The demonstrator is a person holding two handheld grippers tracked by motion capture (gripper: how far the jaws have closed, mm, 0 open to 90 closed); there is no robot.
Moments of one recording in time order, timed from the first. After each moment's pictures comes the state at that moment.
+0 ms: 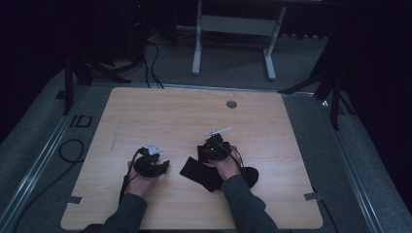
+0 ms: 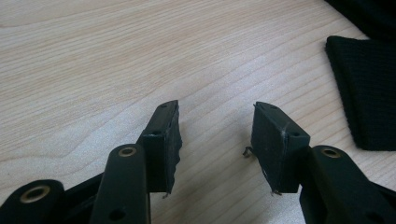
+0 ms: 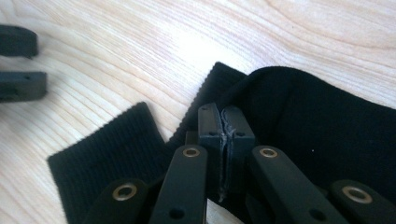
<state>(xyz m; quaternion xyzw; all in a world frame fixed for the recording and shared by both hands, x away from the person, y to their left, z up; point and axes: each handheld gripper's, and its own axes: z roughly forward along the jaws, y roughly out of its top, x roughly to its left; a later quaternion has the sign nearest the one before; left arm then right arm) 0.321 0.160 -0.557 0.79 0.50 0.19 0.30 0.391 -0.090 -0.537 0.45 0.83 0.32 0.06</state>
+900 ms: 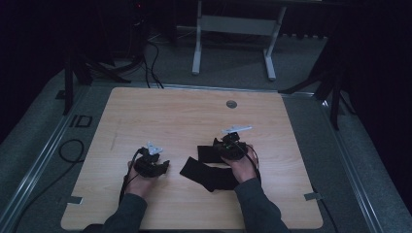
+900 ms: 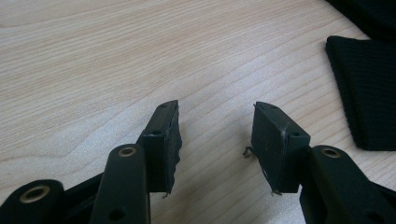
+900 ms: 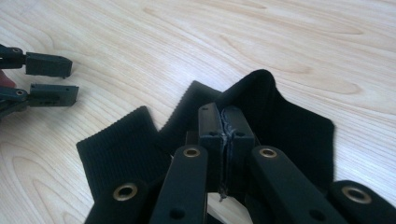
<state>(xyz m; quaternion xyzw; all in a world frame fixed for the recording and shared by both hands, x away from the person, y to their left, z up) 0.321 0.159 -0.557 0.79 0.50 0.19 0.30 0.369 -0.135 -0.496 0.44 0.81 0.37 0.10</state>
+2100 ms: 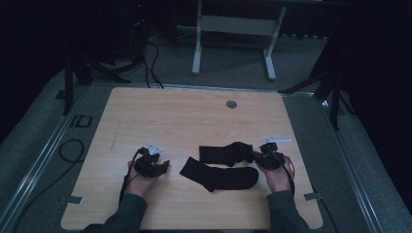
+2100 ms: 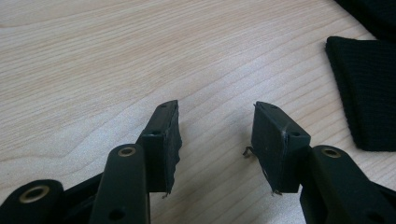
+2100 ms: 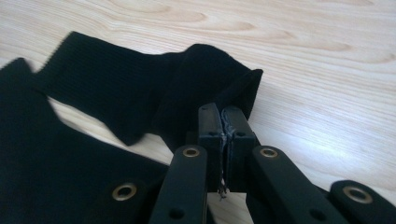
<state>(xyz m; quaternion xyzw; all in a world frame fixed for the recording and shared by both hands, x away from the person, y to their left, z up) 0.321 0.159 -0.557 0.79 0.50 0.19 0.30 0.353 -0.245 -0.515 0.52 0.78 0.33 0.15</state>
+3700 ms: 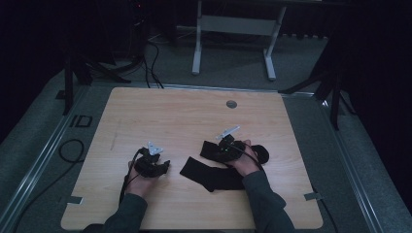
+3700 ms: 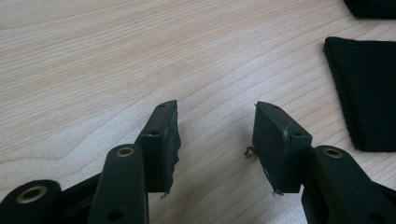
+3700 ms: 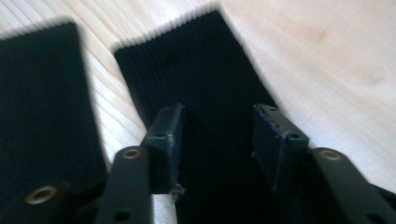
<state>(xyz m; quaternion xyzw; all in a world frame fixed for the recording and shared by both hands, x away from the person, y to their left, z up) 0.321 0.158 -0.557 0.79 0.50 0.19 0.30 0.405 -0.135 -0.543 0.34 0.89 0.27 0.10</state>
